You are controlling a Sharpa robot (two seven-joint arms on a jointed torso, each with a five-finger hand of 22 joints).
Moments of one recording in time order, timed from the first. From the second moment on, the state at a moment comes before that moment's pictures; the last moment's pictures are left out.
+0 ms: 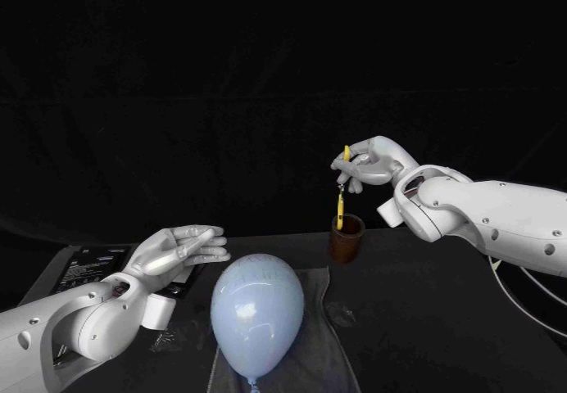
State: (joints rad) left arm 1.21 -0.89 -0.02 1.52 -0.04 -0.09 0.44; left_hand 1.44 -0.17 0.39 0.24 0.05 0.86 0.21 0.31 0.22 1.12 0.15 0.11 0.07 0.99 0.12 0.33 0.38 0.17 0.93 0.26 0.23 0.07; right arm 1.56 -0.92 -0.13 1.46 -0.69 -0.50 0.12; right_hand 1.24 -0.07 0.71 0.11 0.12 0.97 0.10 0.46 0.39 1.46 0.02 0.11 0.30 1.43 -0.04 0.59 0.78 0.17 1.07 0.07 0.76 0.52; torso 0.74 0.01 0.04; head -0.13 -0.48
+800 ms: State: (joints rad) left arm 1.28 -0.83 -0.01 1.43 -0.07 -0.05 0.44; left_hand 1.46 -0.16 0.36 0.23 0.05 0.82 0.21 0.28 0.22 1.03 0.19 0.07 0.07 0.81 0.17 0.17 0.35 0.17 0.80 0.29 0.13 0.07; right arm 1.57 -0.87 -0.13 1.54 -0.42 -0.18 0.24; right_hand 1.22 -0.03 0.69 0.08 0.09 0.94 0.11 0.46 0.39 1.44 0.04 0.11 0.30 1.41 -0.03 0.59 0.78 0.16 1.04 0.08 0.76 0.54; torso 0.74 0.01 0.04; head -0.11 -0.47
